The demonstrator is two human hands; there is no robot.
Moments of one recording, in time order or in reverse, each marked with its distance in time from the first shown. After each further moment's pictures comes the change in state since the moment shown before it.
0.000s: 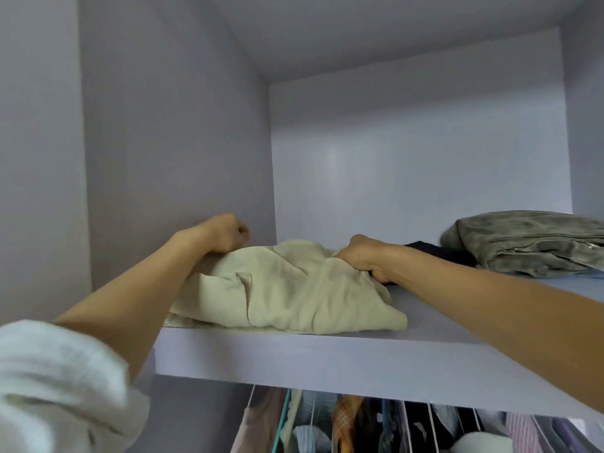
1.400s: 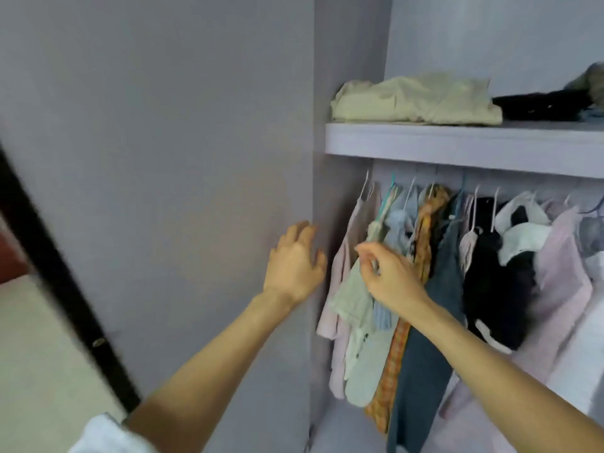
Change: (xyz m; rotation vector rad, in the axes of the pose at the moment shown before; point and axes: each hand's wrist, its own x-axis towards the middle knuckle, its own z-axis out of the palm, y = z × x) left_hand -0.404 -0.010 0.112 -0.316 0.183 -0.178; right_hand -0.283 0.070 0.238 -0.095 0.097 -0.471
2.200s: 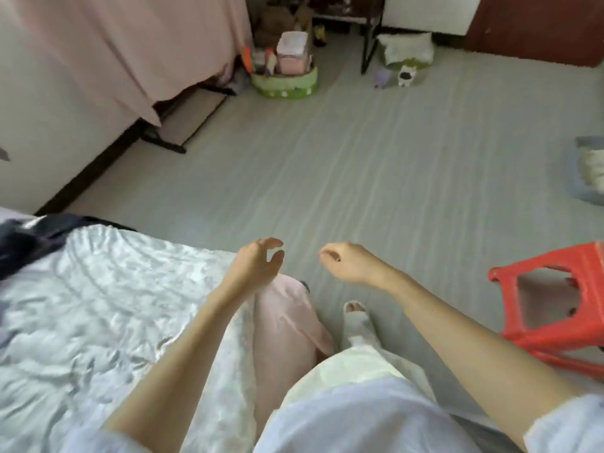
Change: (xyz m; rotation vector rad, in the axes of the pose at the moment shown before) left_hand -0.633 -0.202 -0.224 0.180 0.356 -1.693; right_hand -0.366 -0.410 0.402 0.167 -1.700 -0.900
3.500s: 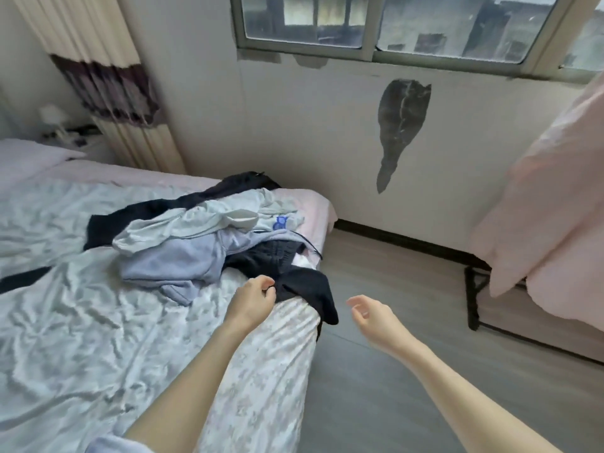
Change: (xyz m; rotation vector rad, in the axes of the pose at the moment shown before) left_hand 0.200 -0.389 -0.342 -0.505 1.062 -1.208; right_hand 0.589 -0.520 0.089 -0.472 -0.663 -0.920
